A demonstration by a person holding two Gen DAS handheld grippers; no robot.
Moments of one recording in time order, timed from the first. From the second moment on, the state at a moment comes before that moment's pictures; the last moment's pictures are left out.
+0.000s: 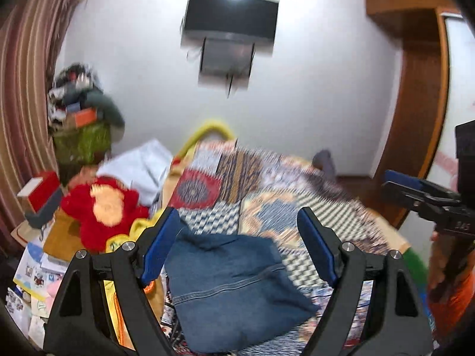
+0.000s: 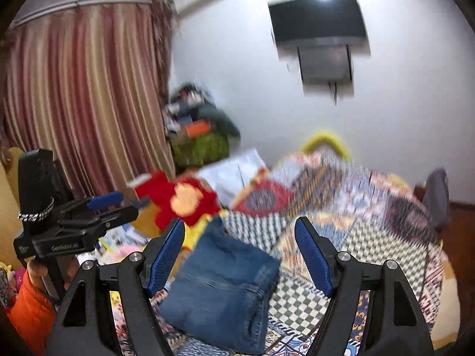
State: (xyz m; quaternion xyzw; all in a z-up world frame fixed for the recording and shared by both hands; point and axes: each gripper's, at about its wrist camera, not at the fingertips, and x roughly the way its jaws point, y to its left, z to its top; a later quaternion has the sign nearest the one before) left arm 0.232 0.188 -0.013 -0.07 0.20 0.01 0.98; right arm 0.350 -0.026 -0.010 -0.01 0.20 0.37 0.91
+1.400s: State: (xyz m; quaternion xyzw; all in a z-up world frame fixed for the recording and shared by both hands) left arm 0.079 0.108 -0.010 -0.05 0.10 0.11 0.99; right arm 0.178 -0.061 -0.004 -0.02 0.12 0.28 0.95
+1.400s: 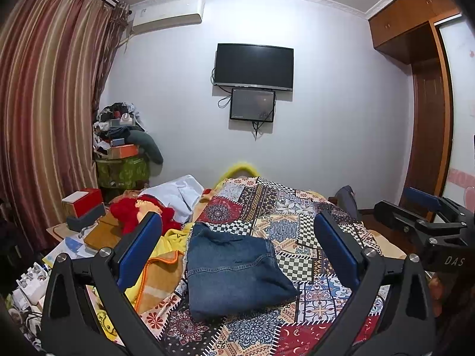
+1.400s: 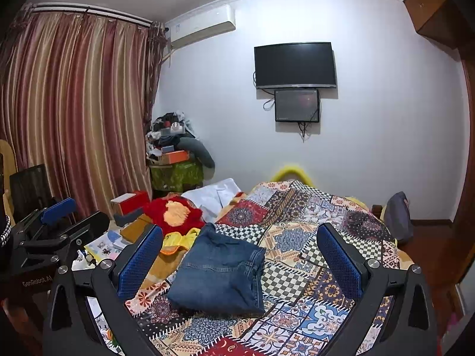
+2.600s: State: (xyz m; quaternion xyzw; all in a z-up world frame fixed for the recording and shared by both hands) left arm 0.079 0.114 -0.012 -0.06 0.11 0.07 0.99; right arm 0.182 -0.065 -0.008 -0.01 0.13 0.28 0.95
